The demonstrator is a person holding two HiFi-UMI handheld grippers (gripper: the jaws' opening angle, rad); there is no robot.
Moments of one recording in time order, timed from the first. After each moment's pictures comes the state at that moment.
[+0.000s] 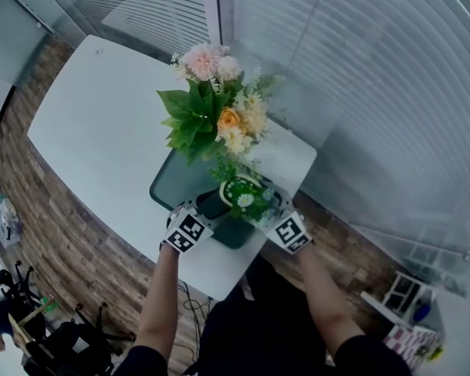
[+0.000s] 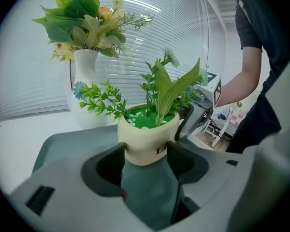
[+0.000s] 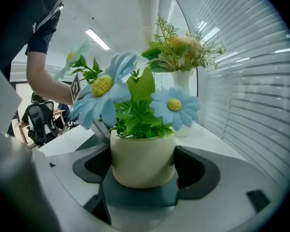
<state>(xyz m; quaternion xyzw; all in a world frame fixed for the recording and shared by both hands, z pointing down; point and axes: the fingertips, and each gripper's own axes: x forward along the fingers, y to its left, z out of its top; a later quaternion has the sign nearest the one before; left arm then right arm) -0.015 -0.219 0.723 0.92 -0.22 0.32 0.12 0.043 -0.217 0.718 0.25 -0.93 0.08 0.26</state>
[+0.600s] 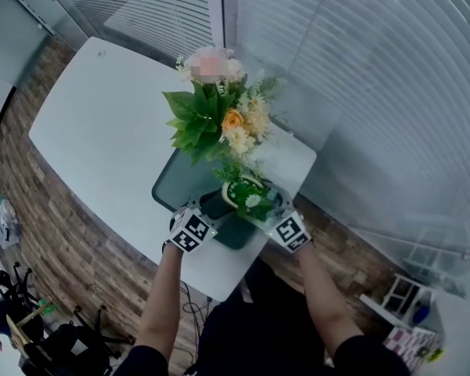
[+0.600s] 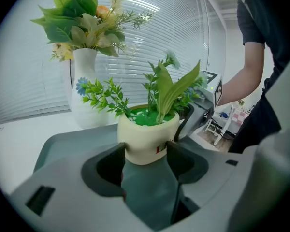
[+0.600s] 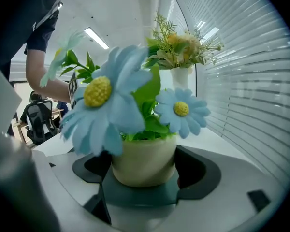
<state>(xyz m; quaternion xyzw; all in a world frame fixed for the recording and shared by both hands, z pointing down) -0.014 -0.220 0.729 0.91 -0.23 0.32 0.11 0.044 -0.219 0.728 0.25 -0.93 0.08 0.26</state>
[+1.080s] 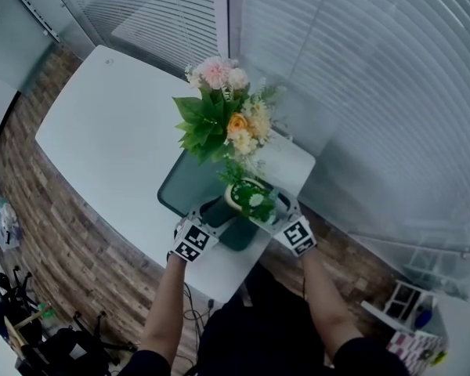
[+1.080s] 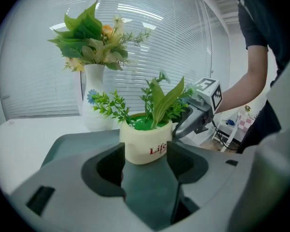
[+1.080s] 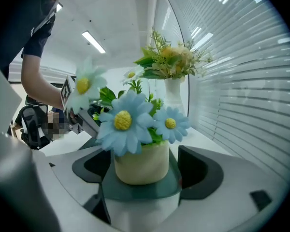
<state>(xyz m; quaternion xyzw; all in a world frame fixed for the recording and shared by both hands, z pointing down) -0.022 -0.210 0.709 0.91 -0.27 0.28 0.11 0.060 -0.220 0.712 0.28 -0.93 0.08 0.23</state>
